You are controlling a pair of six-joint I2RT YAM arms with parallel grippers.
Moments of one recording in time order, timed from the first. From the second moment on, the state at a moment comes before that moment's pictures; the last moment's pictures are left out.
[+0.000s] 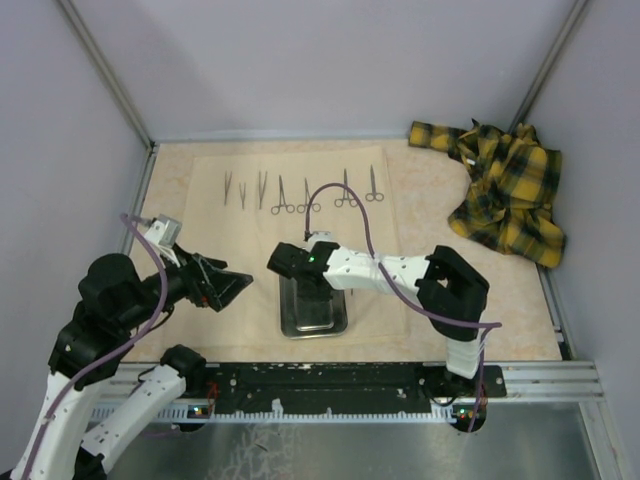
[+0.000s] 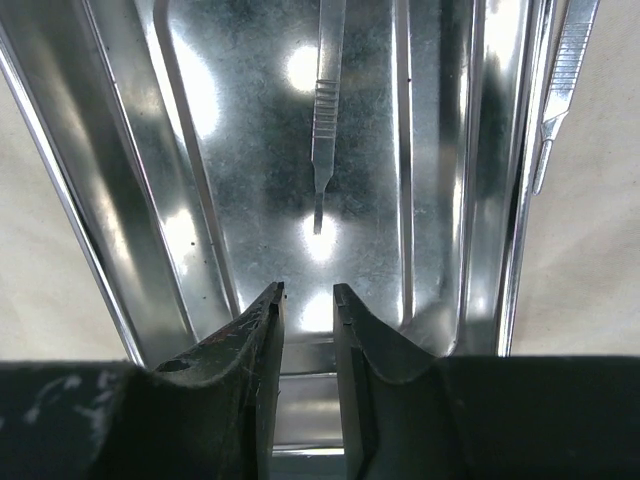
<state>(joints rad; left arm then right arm) -0.51 0.50 1.02 -0.74 0.30 -0.45 1.13 1.85 1.39 -0.85 0.36 1.12</state>
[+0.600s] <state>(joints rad) -0.51 0.48 1.03 -0.74 0.28 -0.44 1.13 1.90 1.36 -0.80 0.40 1.12</state>
